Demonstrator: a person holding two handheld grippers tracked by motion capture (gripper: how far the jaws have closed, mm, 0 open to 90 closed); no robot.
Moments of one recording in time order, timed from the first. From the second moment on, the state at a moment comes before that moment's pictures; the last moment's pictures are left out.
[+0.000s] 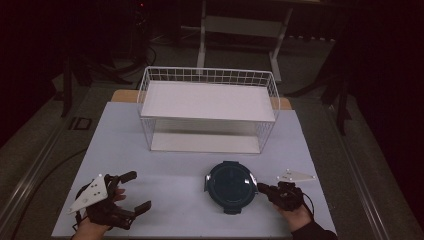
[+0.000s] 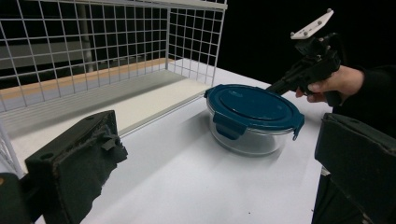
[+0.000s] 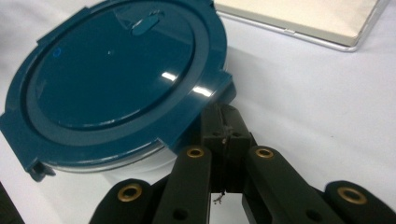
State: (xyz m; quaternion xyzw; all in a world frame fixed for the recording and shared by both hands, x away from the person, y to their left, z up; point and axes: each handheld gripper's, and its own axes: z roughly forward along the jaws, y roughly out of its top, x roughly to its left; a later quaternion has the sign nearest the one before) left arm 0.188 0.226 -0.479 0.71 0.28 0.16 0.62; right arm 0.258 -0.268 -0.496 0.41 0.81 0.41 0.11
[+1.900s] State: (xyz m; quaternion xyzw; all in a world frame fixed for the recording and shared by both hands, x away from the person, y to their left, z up) left arm 0.186 0.223 -0.479 0.72 0.27 0.15 0.62; right arm 0.260 -0.182 -0.480 0.31 0.83 0.46 0.08
